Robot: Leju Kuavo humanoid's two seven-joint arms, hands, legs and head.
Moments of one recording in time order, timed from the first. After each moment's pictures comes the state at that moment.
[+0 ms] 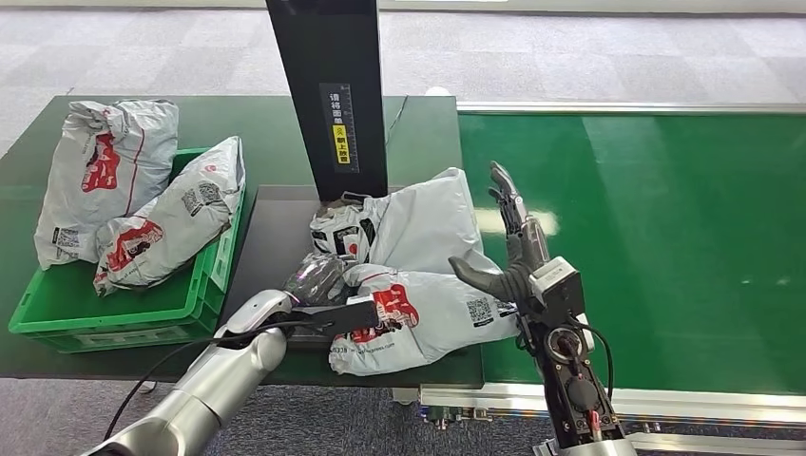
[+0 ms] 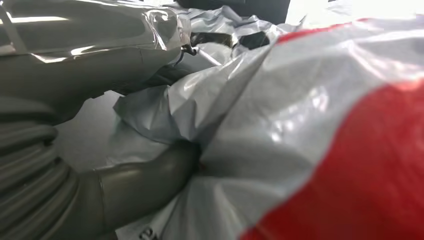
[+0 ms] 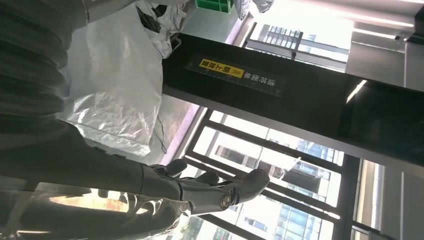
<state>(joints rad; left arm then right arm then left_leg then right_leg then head) -0.58 -0.02 -0.48 -0.77 -0.91 -0.09 -0.19 -0.38 0.07 0.15 -1.12 0.20 0.11 -0.67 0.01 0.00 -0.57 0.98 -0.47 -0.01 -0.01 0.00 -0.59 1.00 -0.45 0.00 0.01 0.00</state>
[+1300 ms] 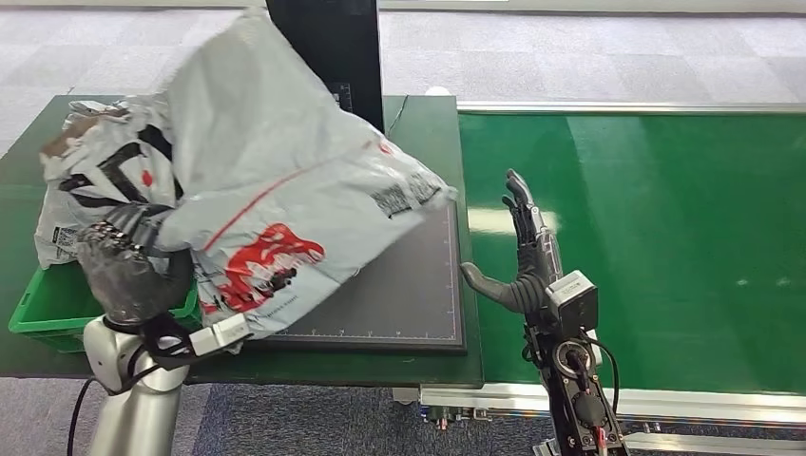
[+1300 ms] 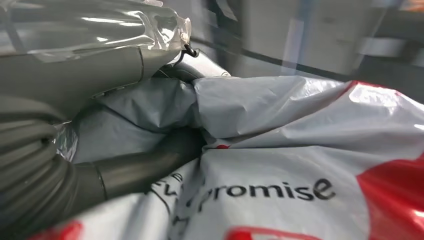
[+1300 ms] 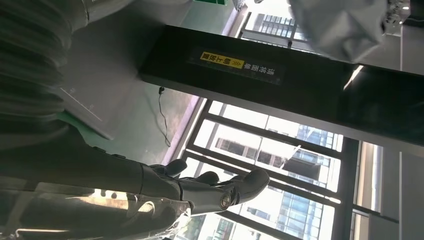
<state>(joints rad) -0.26 -0.07 0.06 -1.58 -0.92 0.63 -0.69 -0.32 0.07 0.11 -1.18 0.19 0.11 -0.68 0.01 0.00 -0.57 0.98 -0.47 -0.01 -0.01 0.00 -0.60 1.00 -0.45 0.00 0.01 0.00</state>
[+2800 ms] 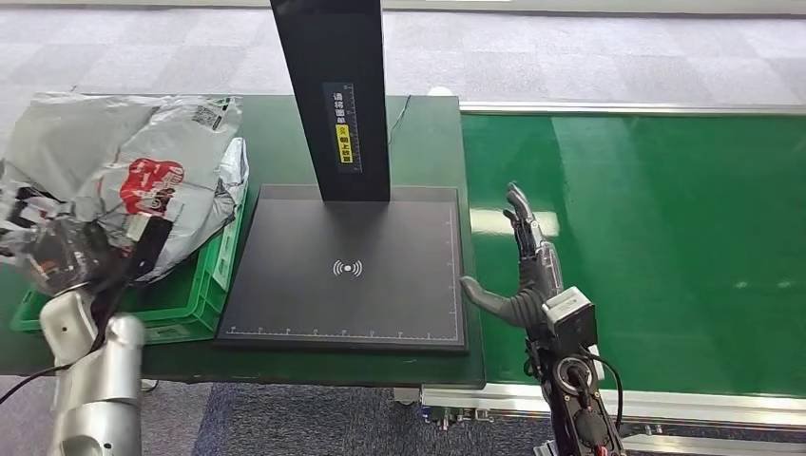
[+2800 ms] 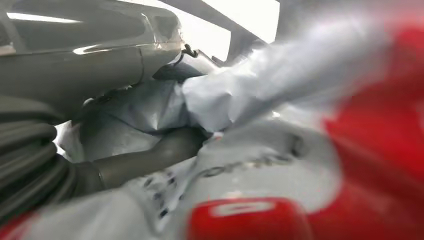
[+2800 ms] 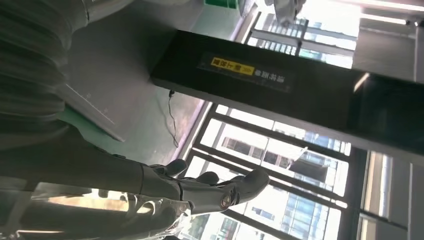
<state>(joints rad) -0.53 0.02 0.47 -0.96 -1.39 0.41 -0.03 -0.25 0.07 0.12 -1.26 0.23 0.12 -0.66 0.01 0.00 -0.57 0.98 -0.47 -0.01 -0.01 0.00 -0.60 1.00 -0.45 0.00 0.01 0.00</state>
